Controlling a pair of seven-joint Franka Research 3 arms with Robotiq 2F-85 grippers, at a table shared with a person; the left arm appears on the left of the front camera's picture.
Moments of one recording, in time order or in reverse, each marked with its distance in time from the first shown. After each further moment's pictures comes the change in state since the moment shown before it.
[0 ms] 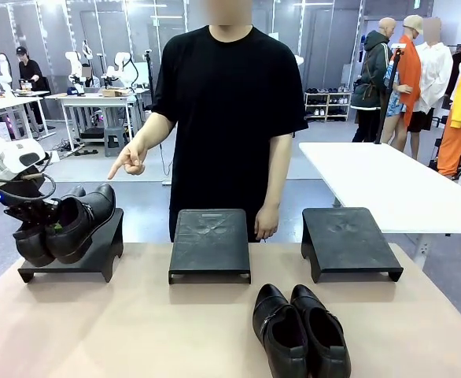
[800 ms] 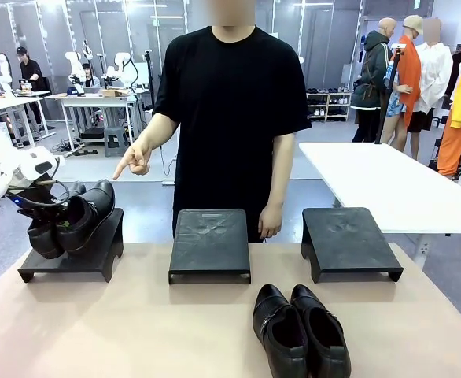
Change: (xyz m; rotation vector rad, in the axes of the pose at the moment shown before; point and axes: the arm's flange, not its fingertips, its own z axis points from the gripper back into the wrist) left arm 0.043 0.029 -0.054 0.057 -0.087 0.015; right arm 0.000 0.000 0.000 0.000 0.001 -0.001
